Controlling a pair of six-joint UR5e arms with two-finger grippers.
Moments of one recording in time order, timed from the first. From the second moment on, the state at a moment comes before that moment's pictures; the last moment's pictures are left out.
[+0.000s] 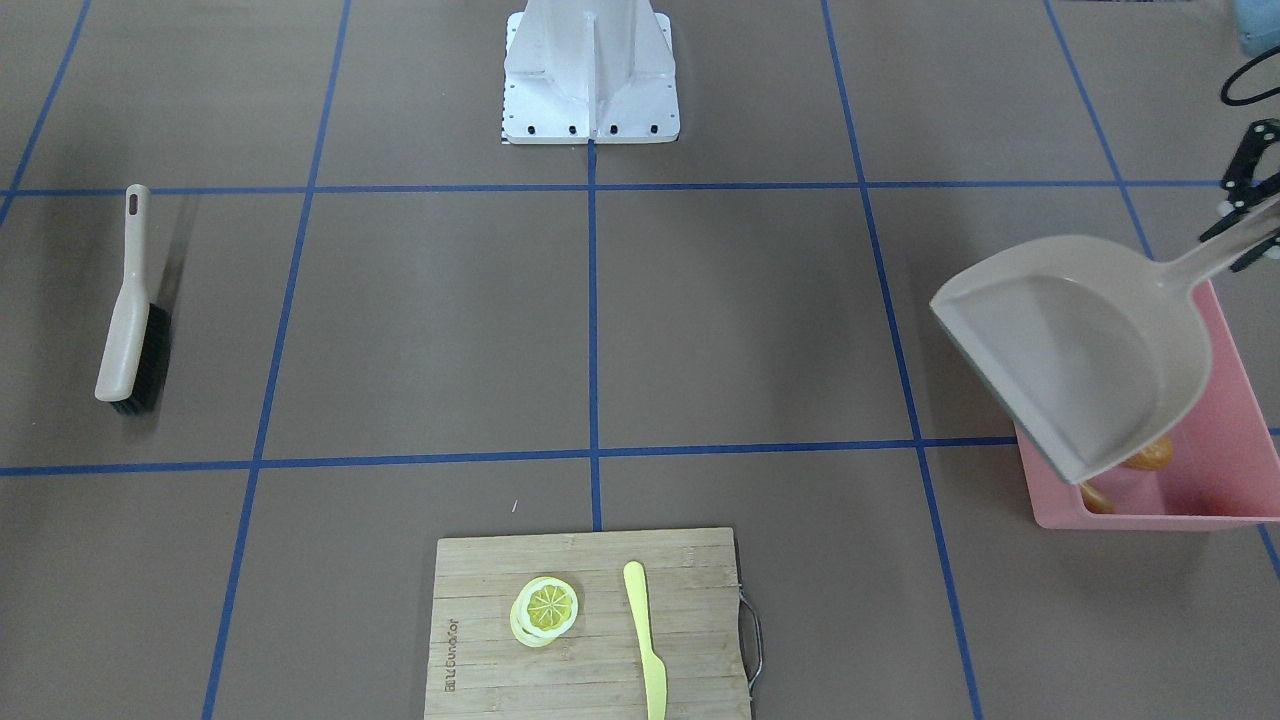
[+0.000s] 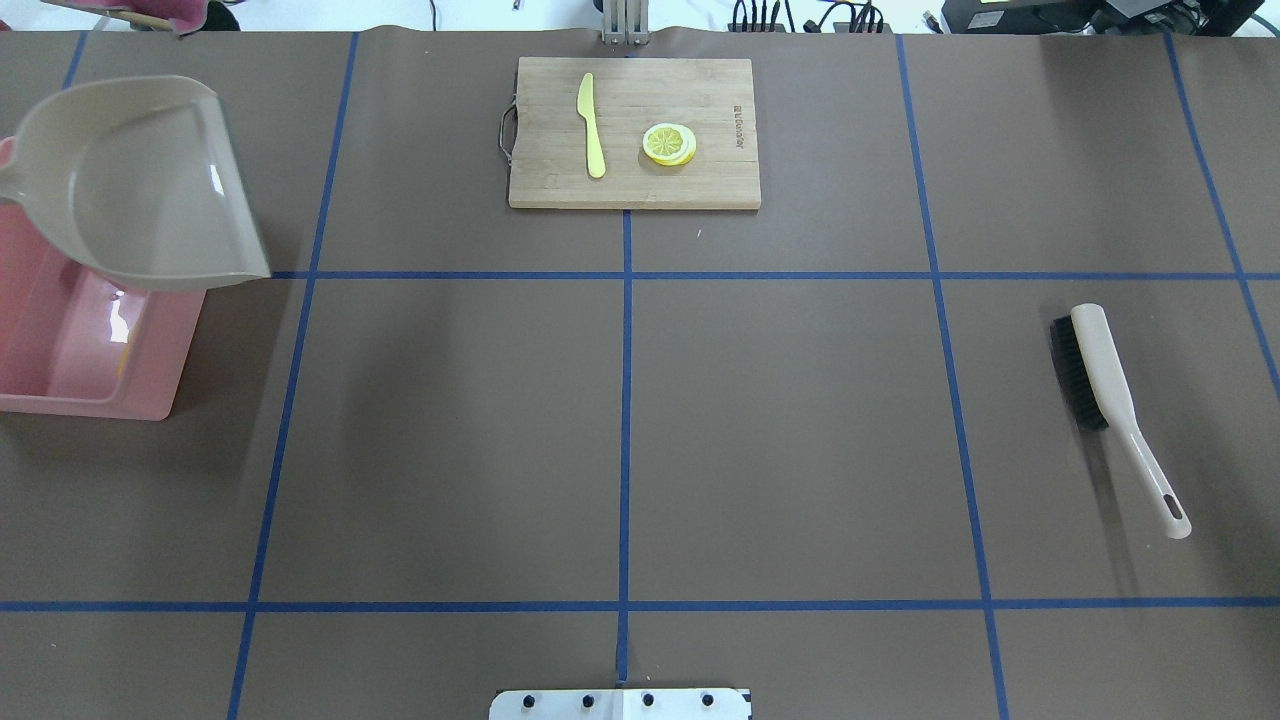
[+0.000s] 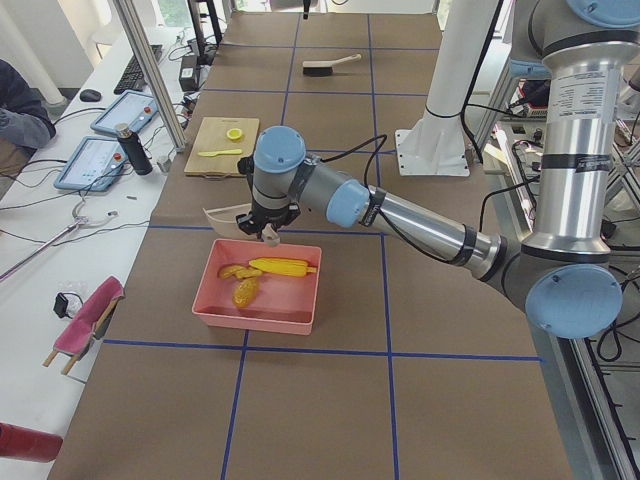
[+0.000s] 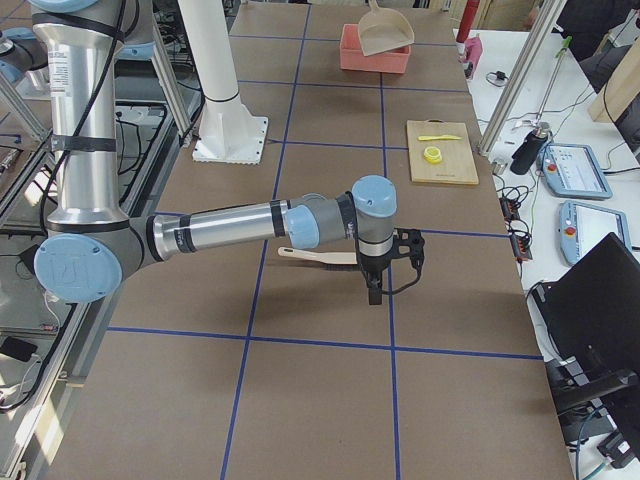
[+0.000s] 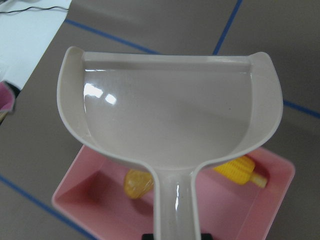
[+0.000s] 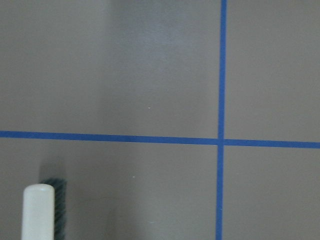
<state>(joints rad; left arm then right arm) -1.33 -1.63 -1.94 -1.77 -2.48 0.58 1.47 -1.59 1.76 -1.50 2.28 0.23</state>
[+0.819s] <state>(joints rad) -0.79 -1.77 -1.90 -2.06 -2.21 0.25 1.53 -1.59 1.66 -1.51 2.39 0.22</state>
